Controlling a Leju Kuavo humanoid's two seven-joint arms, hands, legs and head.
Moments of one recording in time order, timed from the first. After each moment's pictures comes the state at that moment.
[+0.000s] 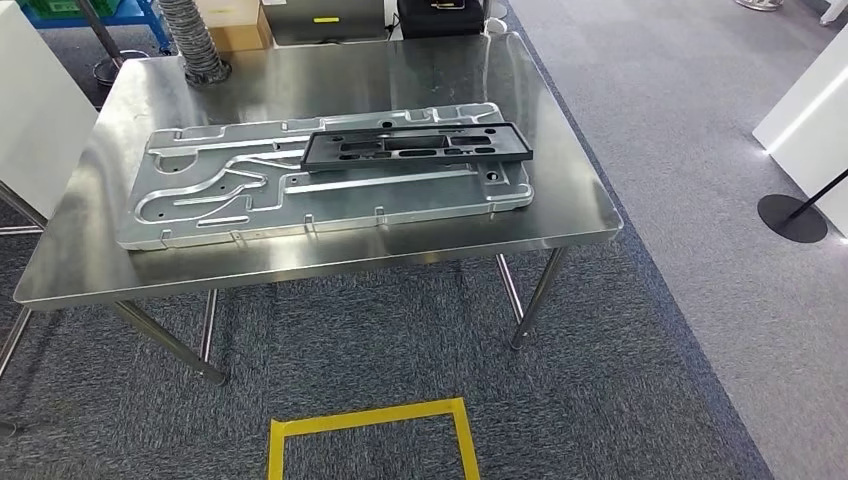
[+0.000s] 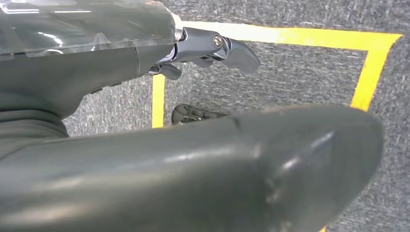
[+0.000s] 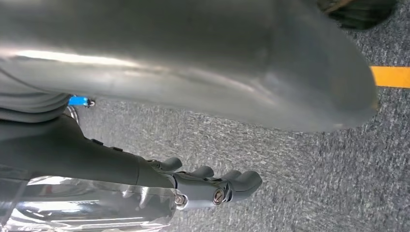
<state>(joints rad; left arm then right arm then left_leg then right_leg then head) -0.08 -0.12 1.29 -0.21 -0.94 -0.15 -0.31 -0.03 0.03 -0.99 -0.23 1.32 -0.18 -0.06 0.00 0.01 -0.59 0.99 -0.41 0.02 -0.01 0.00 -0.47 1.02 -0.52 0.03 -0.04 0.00</state>
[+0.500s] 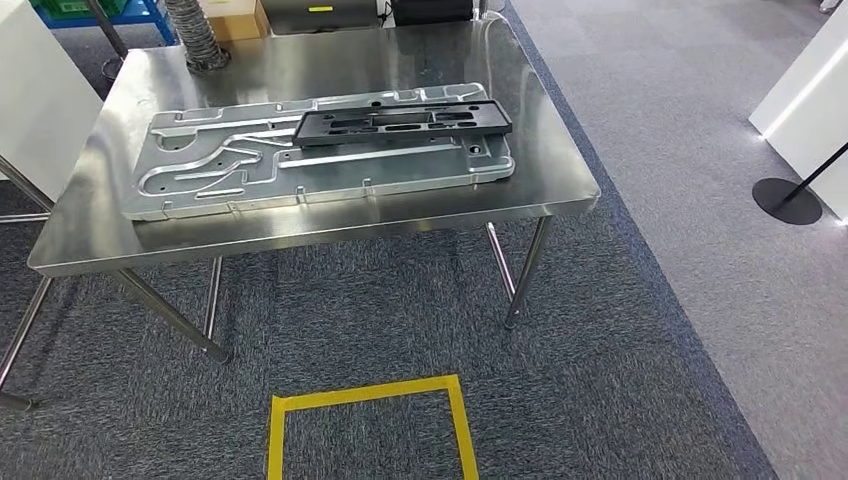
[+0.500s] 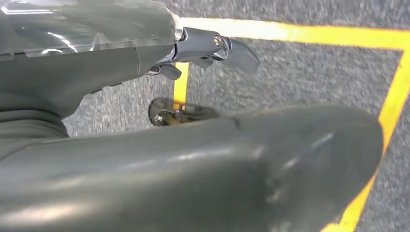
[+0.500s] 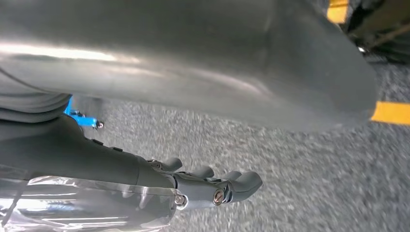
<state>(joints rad) -0.08 -0.11 1.29 -0.21 -0.94 -0.12 -0.33 -0.04 0.05 -0.99 -0.21 1.31 -0.06 -0.02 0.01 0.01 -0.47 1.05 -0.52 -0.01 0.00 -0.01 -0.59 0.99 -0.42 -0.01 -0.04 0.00</state>
